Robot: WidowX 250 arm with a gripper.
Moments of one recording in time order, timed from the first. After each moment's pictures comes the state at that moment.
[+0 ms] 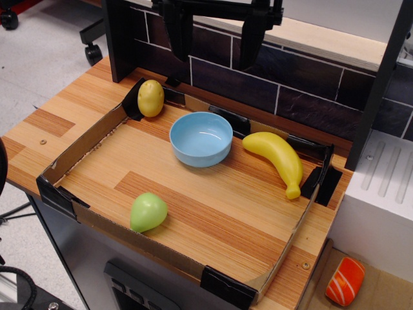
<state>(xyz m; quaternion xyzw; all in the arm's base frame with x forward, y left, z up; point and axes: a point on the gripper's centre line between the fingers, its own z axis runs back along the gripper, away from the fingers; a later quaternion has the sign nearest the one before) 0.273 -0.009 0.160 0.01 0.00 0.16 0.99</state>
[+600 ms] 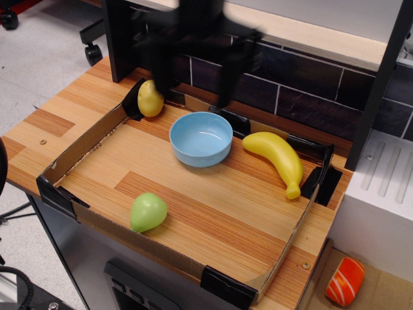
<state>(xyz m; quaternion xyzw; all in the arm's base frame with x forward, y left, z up) 0.247 0.008 0.127 0.01 0.01 0.13 0.99</state>
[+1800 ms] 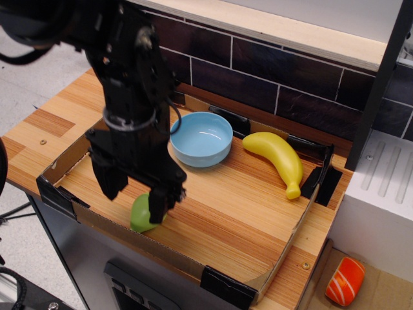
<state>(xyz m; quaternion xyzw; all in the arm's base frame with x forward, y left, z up) 0.189 0.025 0.036 0.03 0.01 0.00 1.00</state>
